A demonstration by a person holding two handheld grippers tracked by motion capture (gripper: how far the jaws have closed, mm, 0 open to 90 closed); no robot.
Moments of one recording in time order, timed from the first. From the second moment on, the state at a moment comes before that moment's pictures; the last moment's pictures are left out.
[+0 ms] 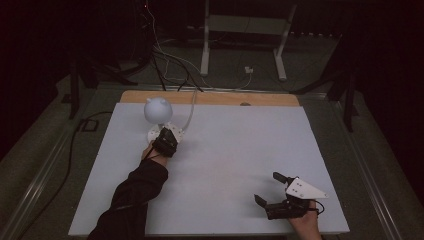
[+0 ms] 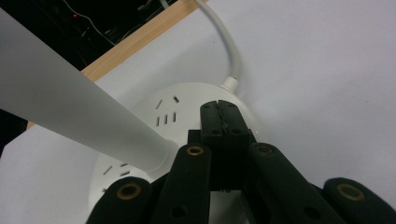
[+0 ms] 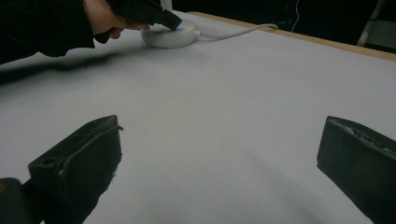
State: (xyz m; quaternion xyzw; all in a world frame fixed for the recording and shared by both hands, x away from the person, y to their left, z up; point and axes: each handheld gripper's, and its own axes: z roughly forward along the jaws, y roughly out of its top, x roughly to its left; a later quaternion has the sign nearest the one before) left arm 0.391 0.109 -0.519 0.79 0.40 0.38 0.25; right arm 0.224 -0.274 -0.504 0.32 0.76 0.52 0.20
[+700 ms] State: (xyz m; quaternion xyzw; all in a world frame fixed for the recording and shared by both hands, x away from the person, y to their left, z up) left arm 0.397 0.106 -0.512 0.82 0.38 0.36 0.22; right arm 0.224 -0.272 -0.505 0.31 0.77 0.52 0.20
